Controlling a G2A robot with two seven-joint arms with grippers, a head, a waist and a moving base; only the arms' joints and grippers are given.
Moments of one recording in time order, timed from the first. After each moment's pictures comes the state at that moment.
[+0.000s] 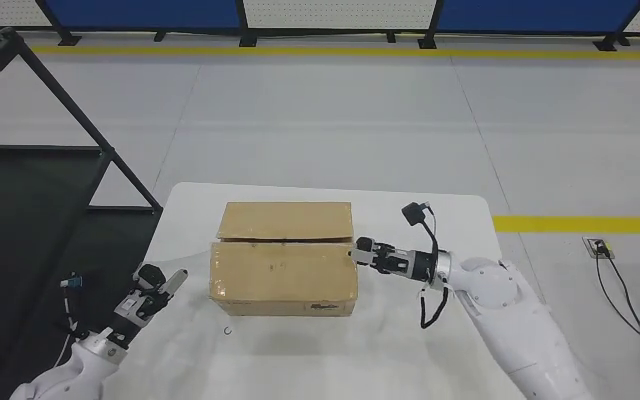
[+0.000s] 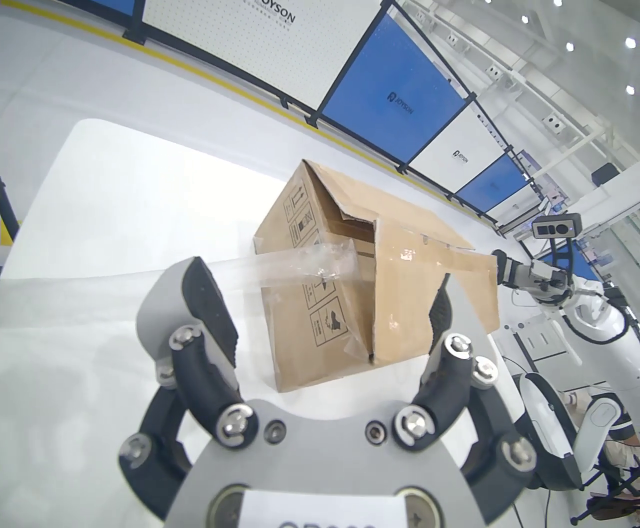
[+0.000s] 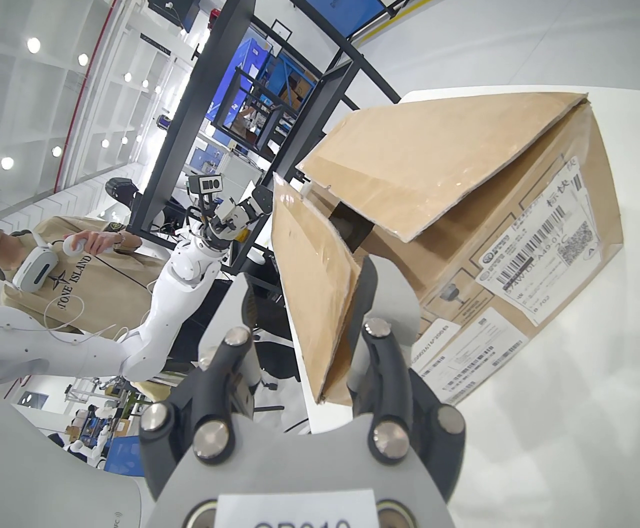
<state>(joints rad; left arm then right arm) 1.46 -1.11 -1.84 -1.76 0.42 -0.43 -0.40 -0.69 -1.19 1.11 -1.21 0.06 -0.58 0.91</state>
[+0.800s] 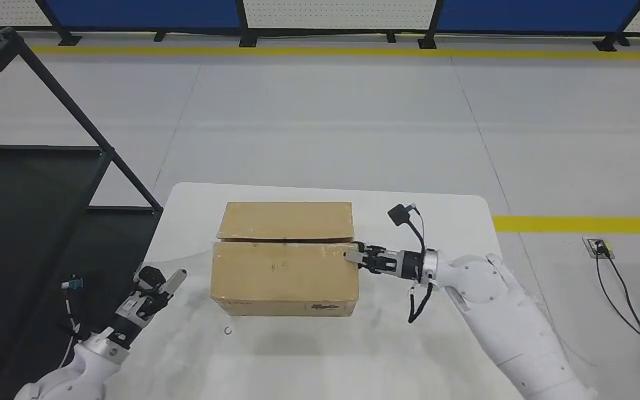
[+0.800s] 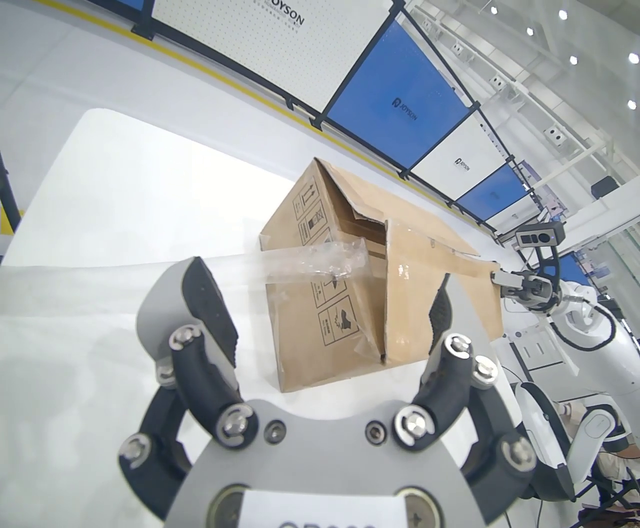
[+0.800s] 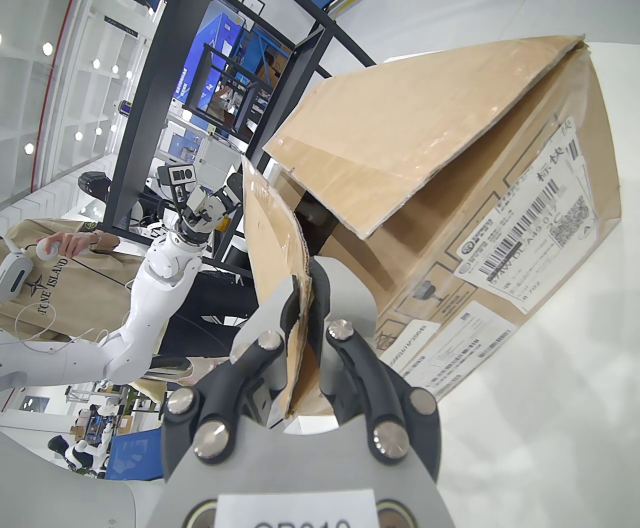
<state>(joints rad) 1.47 -1.11 -1.83 -1.73 0.41 -0.42 -0.37 -0.65 -1.20 1.04 -1.13 0.02 -0.55 0.87</state>
